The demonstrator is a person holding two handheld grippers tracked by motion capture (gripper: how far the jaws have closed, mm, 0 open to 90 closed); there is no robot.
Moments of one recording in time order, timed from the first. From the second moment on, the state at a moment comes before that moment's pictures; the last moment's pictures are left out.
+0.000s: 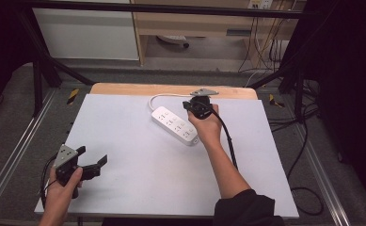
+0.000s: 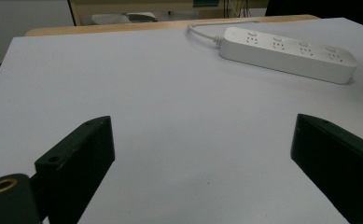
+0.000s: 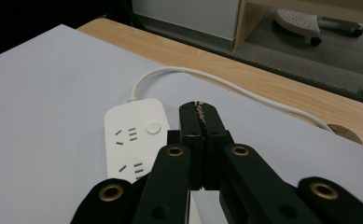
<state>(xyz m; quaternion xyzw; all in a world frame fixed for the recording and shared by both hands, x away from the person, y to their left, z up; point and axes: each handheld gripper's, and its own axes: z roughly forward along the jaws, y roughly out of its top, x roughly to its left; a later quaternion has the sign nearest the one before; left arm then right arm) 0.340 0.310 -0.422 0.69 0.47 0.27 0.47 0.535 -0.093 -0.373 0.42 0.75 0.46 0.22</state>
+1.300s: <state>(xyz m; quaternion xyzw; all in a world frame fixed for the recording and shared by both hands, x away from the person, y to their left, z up) 0.341 0.305 -0.423 0.70 0.46 0.26 0.47 0.562 -0.063 -0.406 0.44 0.77 0.42 0.19</state>
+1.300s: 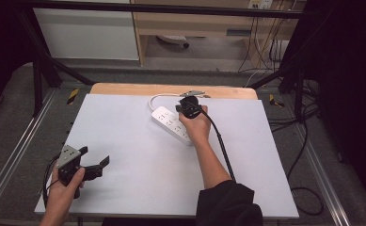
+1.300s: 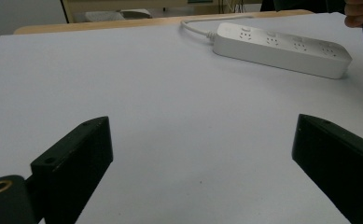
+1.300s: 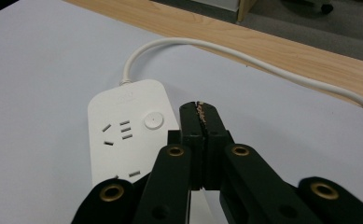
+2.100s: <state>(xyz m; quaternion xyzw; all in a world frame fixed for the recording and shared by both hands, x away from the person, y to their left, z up) 0.341 0.304 -0.423 0.70 0.46 0.26 0.47 0.566 -0.054 -0.416 0.45 0.77 0.41 0.19</state>
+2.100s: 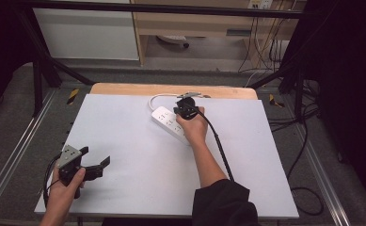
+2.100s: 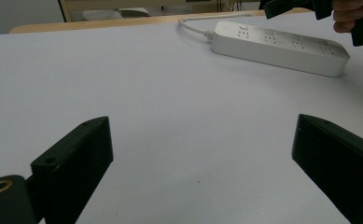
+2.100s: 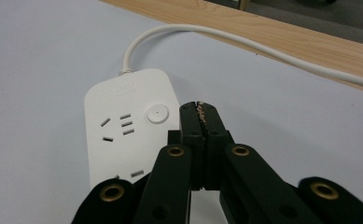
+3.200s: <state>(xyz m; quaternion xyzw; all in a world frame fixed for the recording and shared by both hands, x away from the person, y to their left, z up) 0.341 0.305 -0.423 0.71 0.46 0.26 0.47 0.562 -0.049 -0.421 0.43 0.80 0.37 0.18</state>
